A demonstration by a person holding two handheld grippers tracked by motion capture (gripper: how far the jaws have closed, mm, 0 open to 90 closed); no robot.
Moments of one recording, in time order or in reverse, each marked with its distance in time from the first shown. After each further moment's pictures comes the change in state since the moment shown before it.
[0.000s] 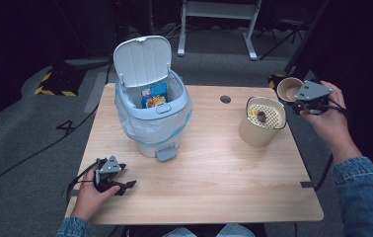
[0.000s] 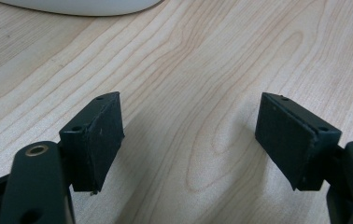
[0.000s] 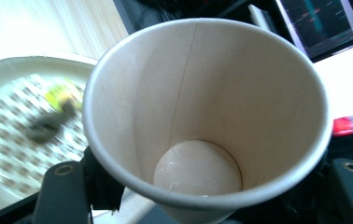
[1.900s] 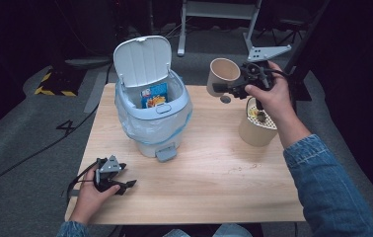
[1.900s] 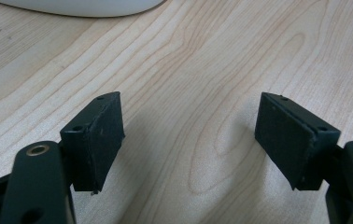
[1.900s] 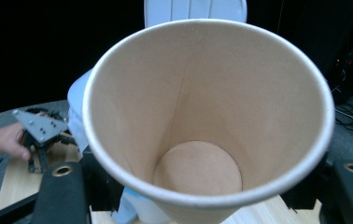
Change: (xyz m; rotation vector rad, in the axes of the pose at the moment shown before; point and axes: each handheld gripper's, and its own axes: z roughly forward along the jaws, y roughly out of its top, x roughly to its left) left arm 0.001 0.001 0.000 0.002 -0.001 -0.001; right arm 0.031 0.190 0.034 -0.446 0.631 0.490
